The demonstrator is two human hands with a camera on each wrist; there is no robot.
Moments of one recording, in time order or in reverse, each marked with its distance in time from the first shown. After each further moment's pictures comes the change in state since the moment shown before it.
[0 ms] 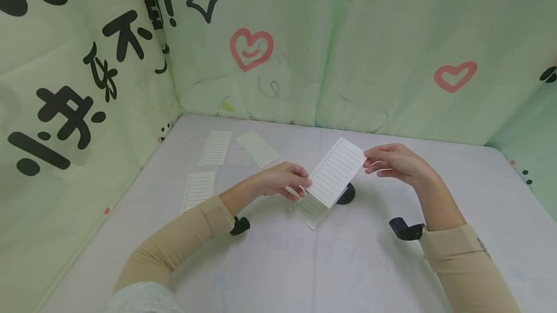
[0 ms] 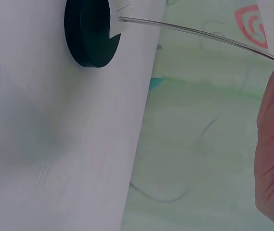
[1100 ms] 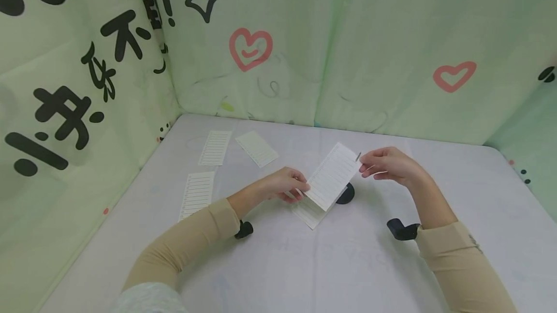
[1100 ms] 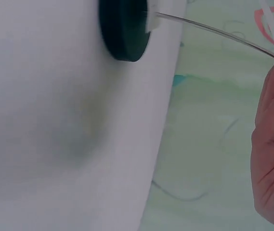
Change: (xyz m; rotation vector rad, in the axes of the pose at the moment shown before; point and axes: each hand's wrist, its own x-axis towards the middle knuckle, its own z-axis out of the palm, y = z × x) left_hand 0.019 -0.018 0.005 0.051 0.096 -0.045; right_hand 0.015 0.019 -0.001 -0.167 -0.042 -0.014
